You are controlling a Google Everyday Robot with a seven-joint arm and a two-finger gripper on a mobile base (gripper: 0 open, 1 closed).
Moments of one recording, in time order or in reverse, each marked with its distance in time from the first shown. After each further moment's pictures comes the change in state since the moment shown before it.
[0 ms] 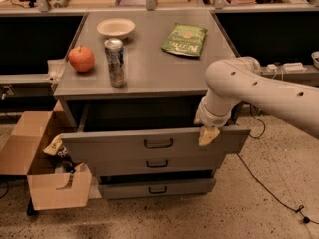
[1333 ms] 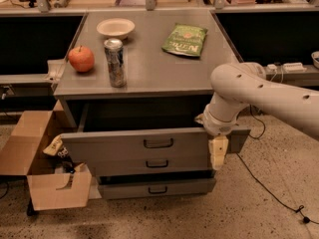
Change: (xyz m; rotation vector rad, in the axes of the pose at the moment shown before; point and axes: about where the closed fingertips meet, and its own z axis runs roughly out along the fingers) arm 0.006 0.036 0.007 -0.118 -0.029 -0.021
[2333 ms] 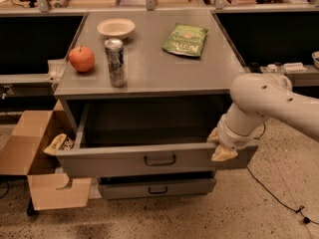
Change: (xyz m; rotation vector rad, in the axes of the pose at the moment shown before) arm 0.018 0.055 -0.011 0.005 -0.024 0.136
